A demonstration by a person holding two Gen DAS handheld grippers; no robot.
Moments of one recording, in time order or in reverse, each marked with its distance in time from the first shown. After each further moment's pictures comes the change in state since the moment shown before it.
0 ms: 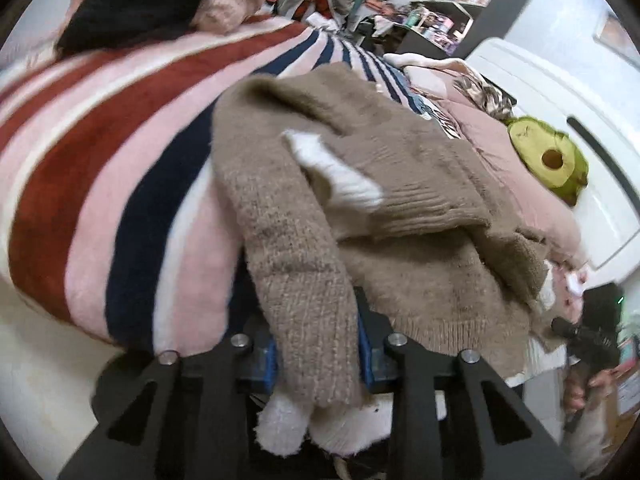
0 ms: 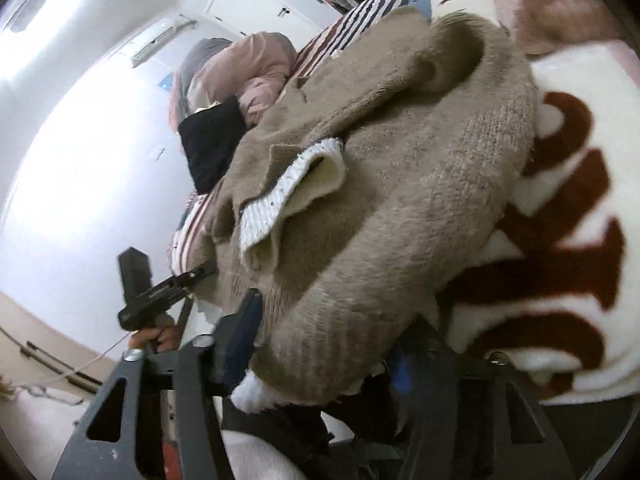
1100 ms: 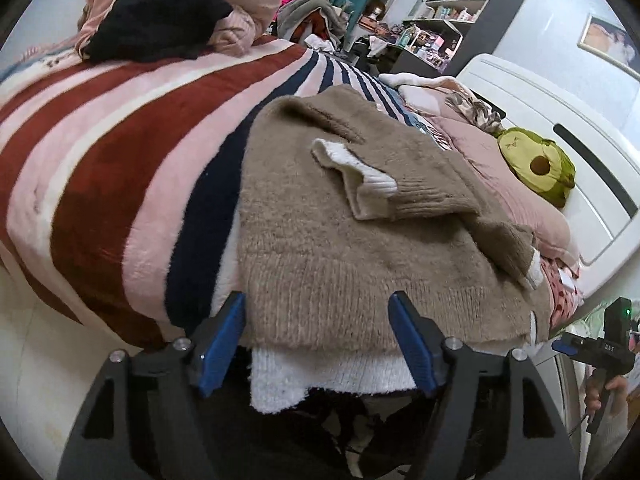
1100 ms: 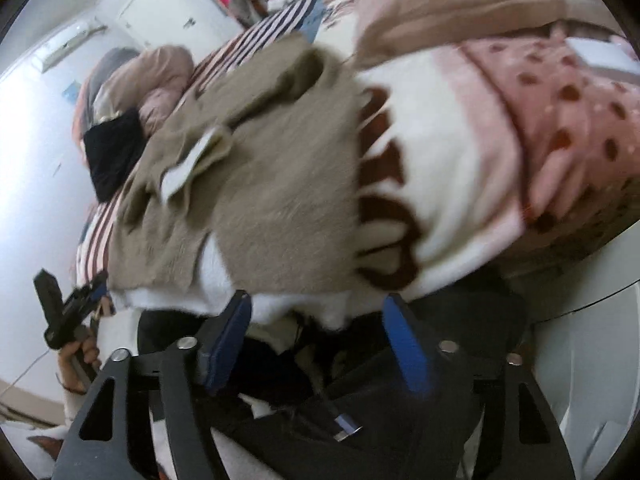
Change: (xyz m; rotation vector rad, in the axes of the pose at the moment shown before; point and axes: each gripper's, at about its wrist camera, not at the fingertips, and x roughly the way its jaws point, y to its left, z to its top) left arm -0.037 0.035 -0.031 -0.023 -0.073 -0.044; right arm -0.078 0.001 -0.042 0.086 -0.097 -0.395
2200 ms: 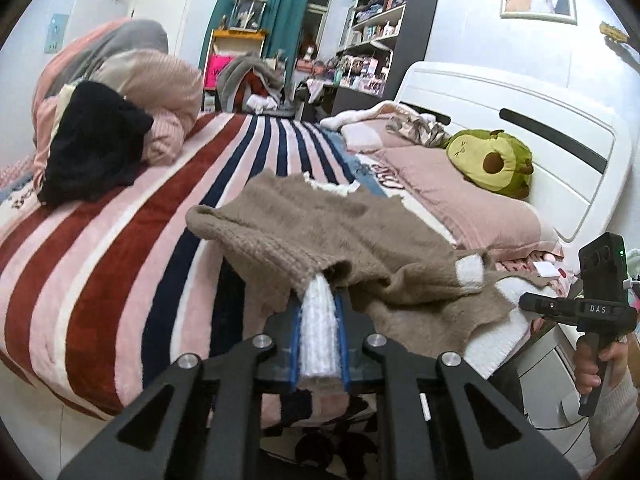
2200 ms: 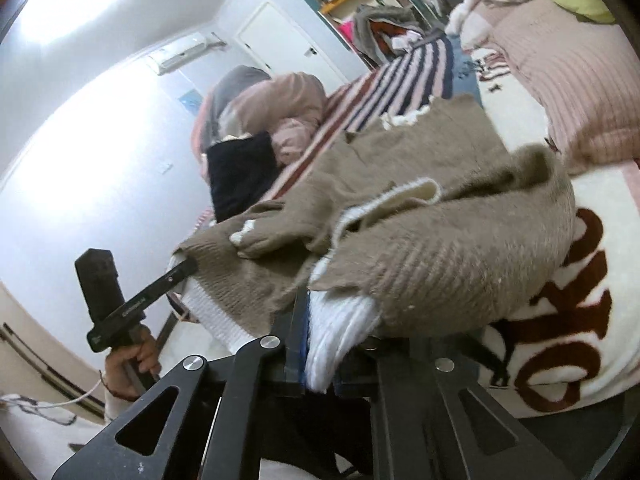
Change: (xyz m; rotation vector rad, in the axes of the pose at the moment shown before) left arm -0.050 -0.098 0.056 0.286 -0.185 -0.020; right arm 0.012 0.101 0.030 -0.196 -0.124 0.401
